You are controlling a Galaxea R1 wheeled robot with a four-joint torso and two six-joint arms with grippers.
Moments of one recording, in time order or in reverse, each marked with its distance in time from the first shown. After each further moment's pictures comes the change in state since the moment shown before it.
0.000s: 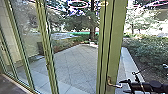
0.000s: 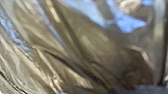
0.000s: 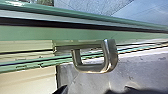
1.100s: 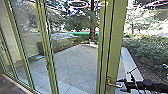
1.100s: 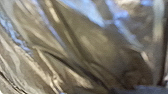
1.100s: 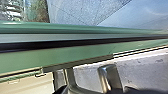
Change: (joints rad) left arm 0.000 0.000 -0.007 0.000 0.001 0.000; right arm -0.007 0.151 -0.225 0.000 -0.029 0.035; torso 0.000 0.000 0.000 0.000
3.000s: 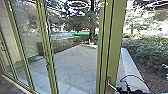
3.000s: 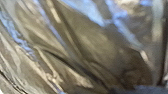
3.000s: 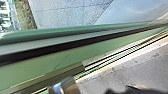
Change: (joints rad) left arm 0.000 0.014 -0.032 0.000 0.007 0.000; right arm -0.185 0.222 -0.267 -0.003 0.157 0.088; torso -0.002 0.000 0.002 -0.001
